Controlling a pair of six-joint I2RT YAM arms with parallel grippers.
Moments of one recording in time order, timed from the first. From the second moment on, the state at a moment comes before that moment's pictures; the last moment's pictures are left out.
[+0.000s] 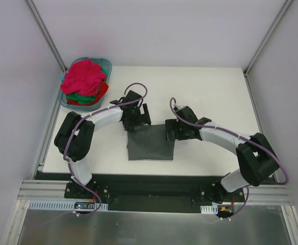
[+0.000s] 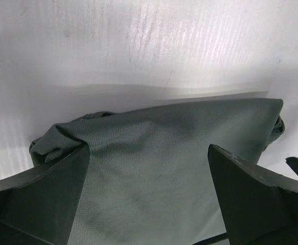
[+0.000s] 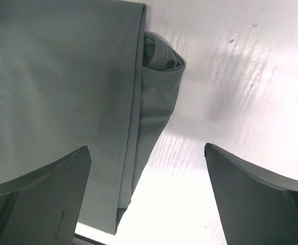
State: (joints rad) left arm -0.55 1.80 1.18 -0.47 0.09 -0.78; right arm 0.64 1.52 0.86 -0.38 0.00 0.43
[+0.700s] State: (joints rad) left arm -0.51 1.47 1.03 -0.48 0.01 -0.70; right arm 0.73 1.59 0.98 -0.46 0.13 0.62
